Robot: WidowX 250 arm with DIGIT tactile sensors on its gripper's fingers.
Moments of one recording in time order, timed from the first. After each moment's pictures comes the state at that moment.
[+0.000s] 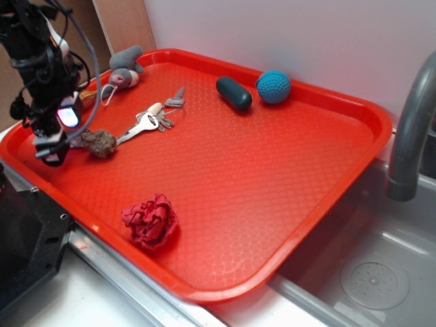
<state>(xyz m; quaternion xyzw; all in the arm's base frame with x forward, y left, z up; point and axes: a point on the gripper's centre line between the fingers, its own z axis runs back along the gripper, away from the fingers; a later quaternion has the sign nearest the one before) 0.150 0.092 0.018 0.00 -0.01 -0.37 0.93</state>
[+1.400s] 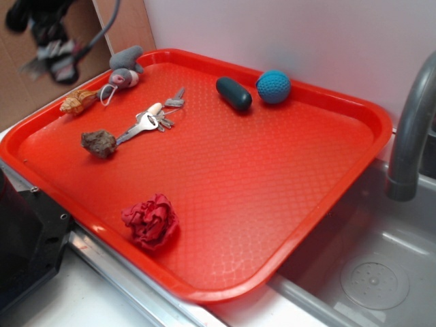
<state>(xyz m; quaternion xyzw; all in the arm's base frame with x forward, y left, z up) 0.166 0.015 0.158 0.06 -0.01 -0.17 0.98</state>
